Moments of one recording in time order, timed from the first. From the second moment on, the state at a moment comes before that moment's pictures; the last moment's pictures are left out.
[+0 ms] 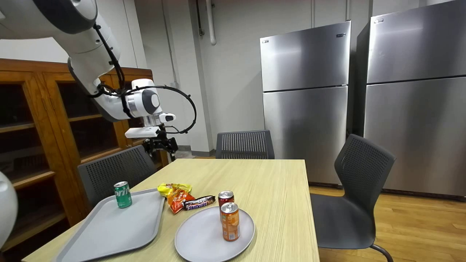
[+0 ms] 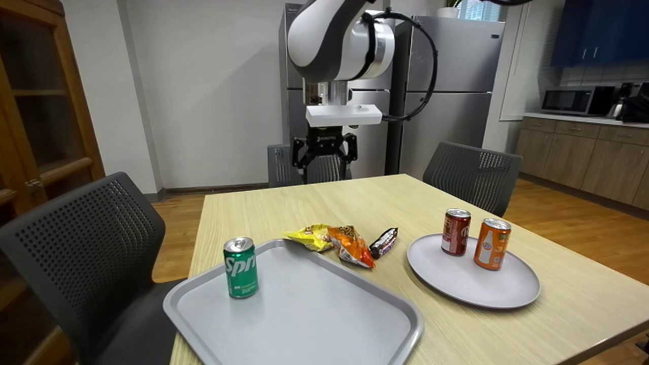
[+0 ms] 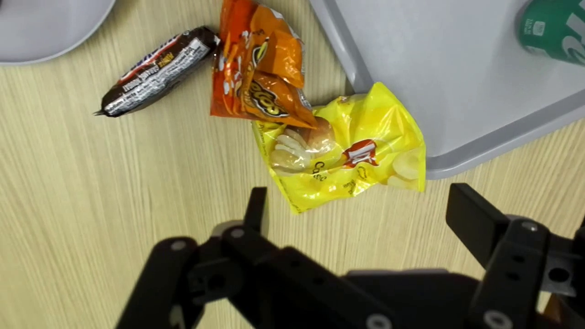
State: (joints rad) arm 0.33 0.51 0.01 -1.76 -0.09 2.35 0.31
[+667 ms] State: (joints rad) arm 0.26 0.49 -0.04 -1.78 -0.09 2.36 0.31
